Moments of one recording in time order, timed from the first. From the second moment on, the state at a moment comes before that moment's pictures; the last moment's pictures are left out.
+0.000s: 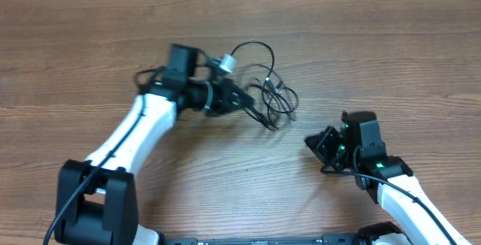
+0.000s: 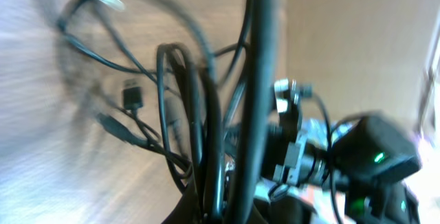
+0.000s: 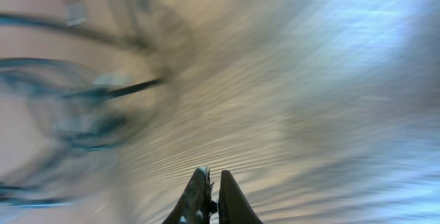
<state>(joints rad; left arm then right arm) -0.22 1.67 1.11 -0.46 0.98 -0.48 0.22 1.13 0.45 -0.30 -0.35 0.99</state>
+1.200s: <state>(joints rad) -0.19 1.67 1.12 -0.55 1.08 -0.07 0.22 1.14 0.44 -0.13 -0.55 0.69</state>
